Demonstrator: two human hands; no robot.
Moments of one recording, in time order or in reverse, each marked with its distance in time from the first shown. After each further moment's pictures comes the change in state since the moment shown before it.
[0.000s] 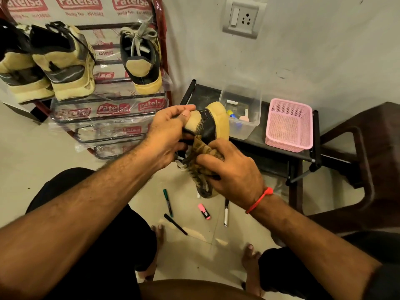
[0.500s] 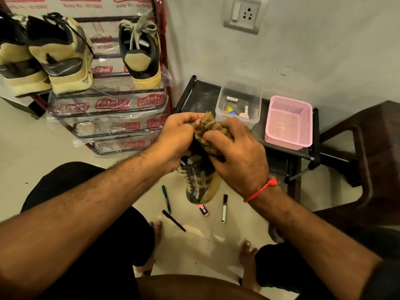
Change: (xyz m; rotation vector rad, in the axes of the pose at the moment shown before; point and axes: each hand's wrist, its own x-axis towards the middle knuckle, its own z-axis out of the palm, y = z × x) left_hand -0.011 -0.014 0.013 0.140 -0.098 0.010; right_hand 0.016 0.002 -0.015 -0.061 0.166 0.127
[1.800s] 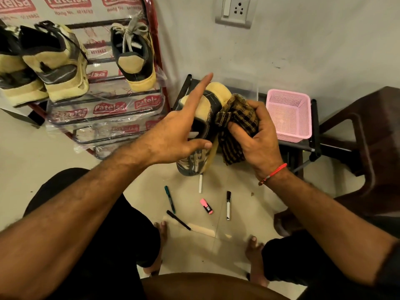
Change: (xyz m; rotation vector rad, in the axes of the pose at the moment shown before) left_hand 0.002 0.021 -0.024 0.824 -0.346 0.557; right_hand 0.001 0.033 -0.003 0.959 0.142 0.556
